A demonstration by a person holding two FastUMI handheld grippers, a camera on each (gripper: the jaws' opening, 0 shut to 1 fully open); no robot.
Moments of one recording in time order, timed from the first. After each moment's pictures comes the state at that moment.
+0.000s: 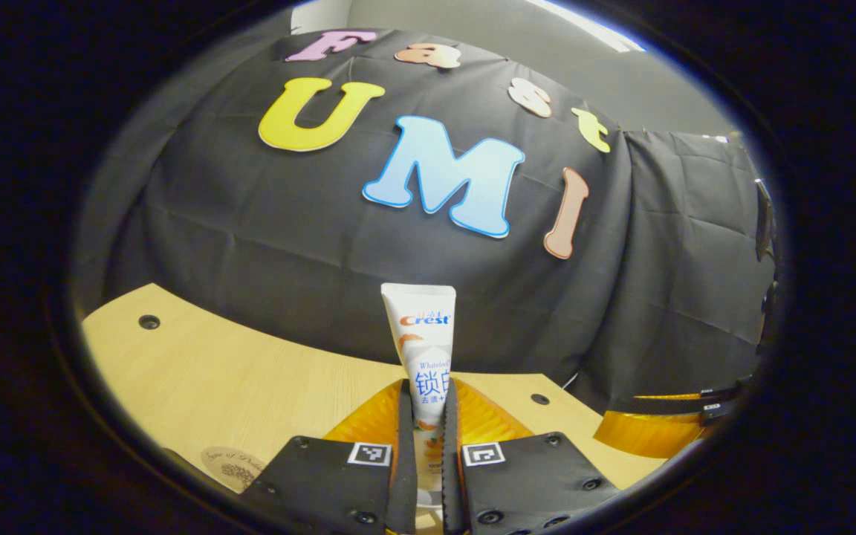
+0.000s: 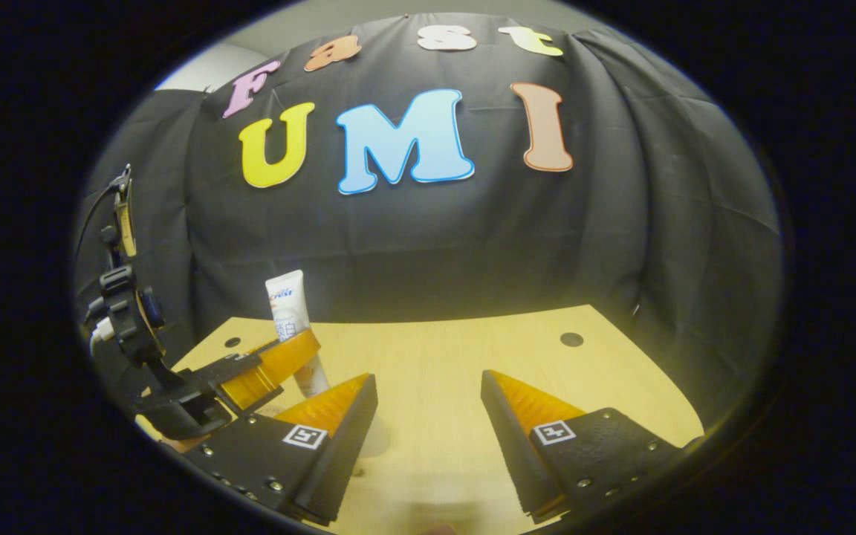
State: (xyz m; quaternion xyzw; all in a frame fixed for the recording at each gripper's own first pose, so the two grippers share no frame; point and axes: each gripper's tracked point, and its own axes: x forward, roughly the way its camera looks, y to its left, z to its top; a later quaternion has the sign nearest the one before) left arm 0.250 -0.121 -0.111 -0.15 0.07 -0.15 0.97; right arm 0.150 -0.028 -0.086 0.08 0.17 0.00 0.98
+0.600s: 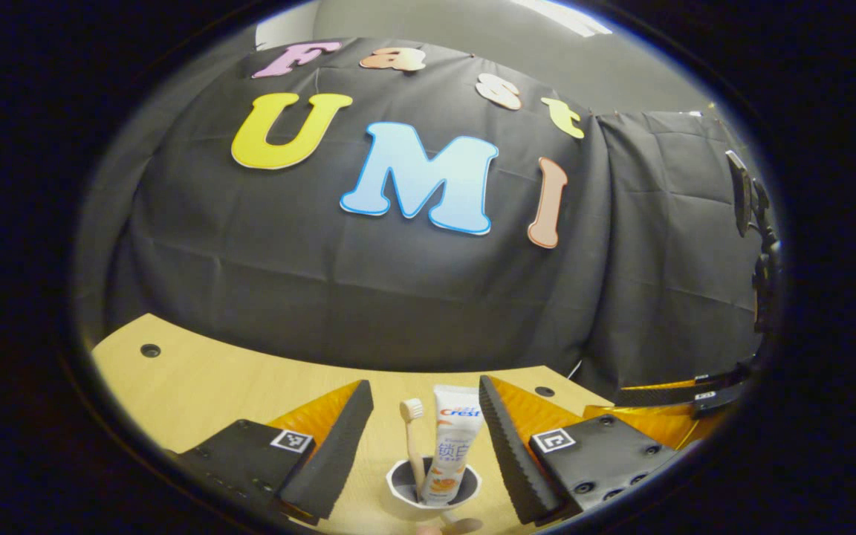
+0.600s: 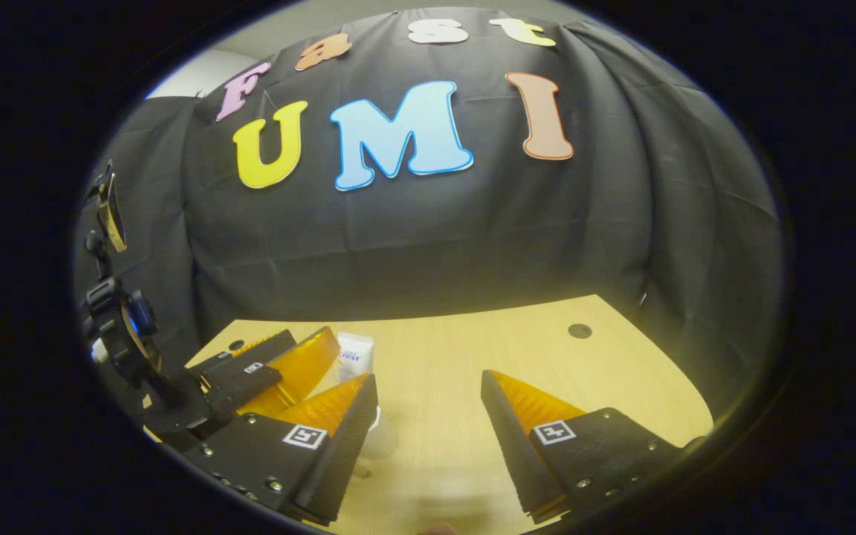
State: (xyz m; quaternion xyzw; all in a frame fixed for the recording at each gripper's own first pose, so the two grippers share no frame) left arm 0.247 -0.128 -0.100 -0.10 0.05 -0.16 0.98; right arm 0.159 -0.023 -0.093 0.09 0.18 0.01 0.98
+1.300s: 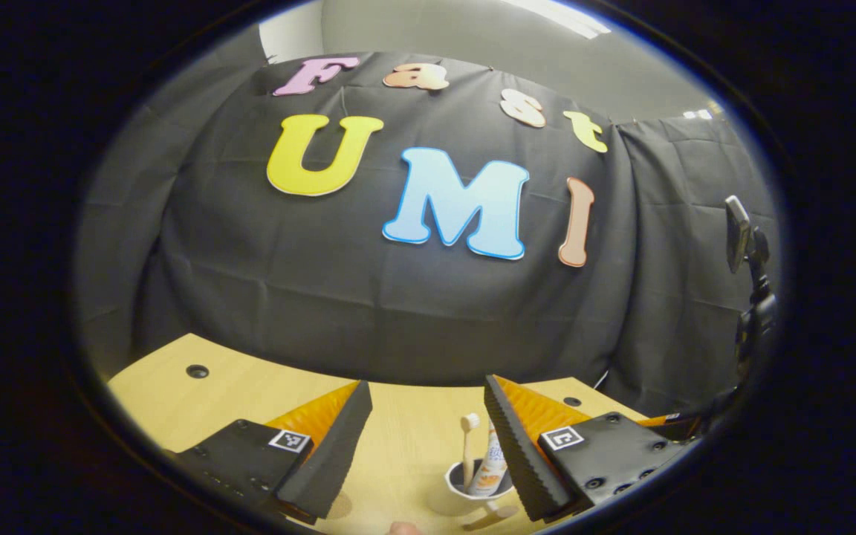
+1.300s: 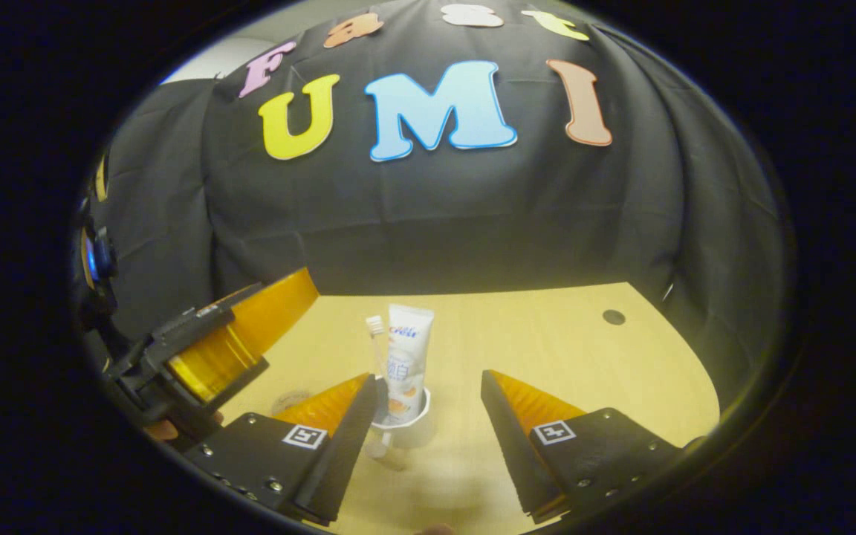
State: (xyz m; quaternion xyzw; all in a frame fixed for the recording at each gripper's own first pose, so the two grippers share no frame) left arm 0.223 -0.055 -0.063 -0.10 0.04 -0.10 0.99; right arm 0.163 0.041 -0.117 0.07 0.24 0.05 0.97
